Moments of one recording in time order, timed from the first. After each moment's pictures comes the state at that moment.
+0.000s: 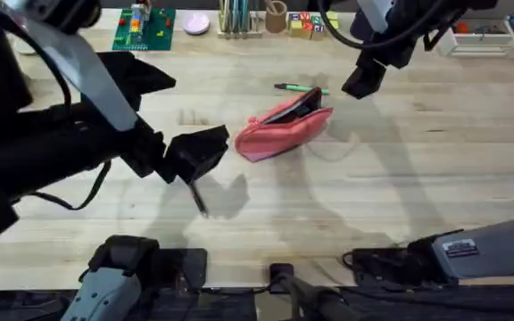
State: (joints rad) left arm -0.10 0.65 0.89 -0.89 0.47 0.46; right arm 0.20 1.65 1.55 -1.09 -0.08 -0.92
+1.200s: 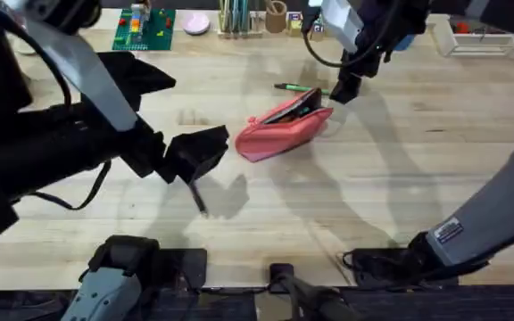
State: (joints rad) left arm -0.10 0.65 0.89 -0.89 0.47 0.46; right arm 0.15 1.94 1.55 -0.89 -0.12 -1.09
